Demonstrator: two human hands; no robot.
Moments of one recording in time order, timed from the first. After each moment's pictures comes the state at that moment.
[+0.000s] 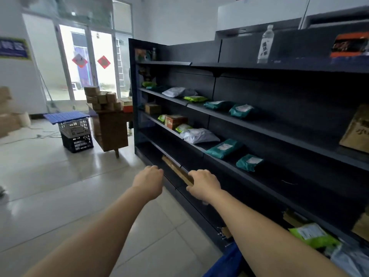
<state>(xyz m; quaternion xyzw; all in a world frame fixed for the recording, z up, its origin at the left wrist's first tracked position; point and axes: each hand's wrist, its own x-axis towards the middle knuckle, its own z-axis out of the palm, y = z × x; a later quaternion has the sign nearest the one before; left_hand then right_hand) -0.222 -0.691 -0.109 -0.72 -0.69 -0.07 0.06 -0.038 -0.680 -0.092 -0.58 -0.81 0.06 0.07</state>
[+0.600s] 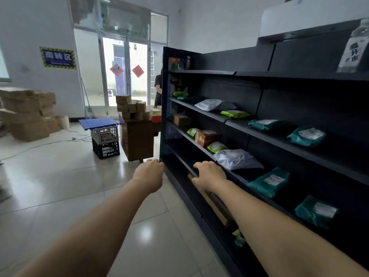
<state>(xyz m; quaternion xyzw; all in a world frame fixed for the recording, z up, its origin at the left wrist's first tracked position) -0.381 -0.486 -0.079 -0.65 -0.75 -0.06 0.12 -0.195 -0.429 -0.062 -0.51 -0.86 0.01 0.06</state>
